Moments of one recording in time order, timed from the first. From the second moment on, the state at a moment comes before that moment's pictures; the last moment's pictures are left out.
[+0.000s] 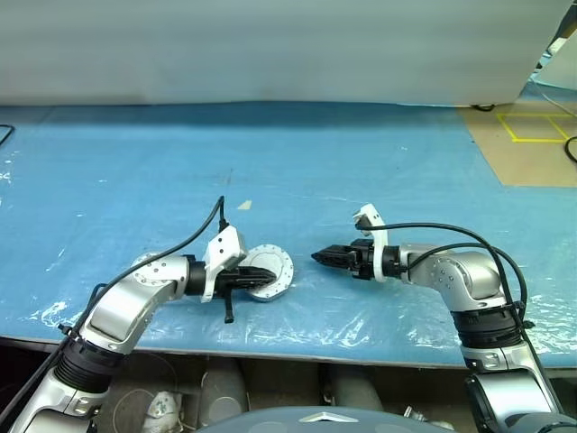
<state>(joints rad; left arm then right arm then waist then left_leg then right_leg) -0.17 0.62 -0.23 -0.30 -0.38 0.55 -1.00 -0.38 -0.47 0.04 -0.09 0.60 1.15 0.74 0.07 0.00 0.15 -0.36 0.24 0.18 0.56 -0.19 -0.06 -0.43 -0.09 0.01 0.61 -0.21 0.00</state>
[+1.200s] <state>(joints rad) -0.16 0.60 -0.10 -0.26 -0.46 0.58 -0.91 -0.42 -0.35 -0.01 0.00 0.69 1.30 0.67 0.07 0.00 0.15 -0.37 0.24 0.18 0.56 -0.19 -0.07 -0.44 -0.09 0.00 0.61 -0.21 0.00</state>
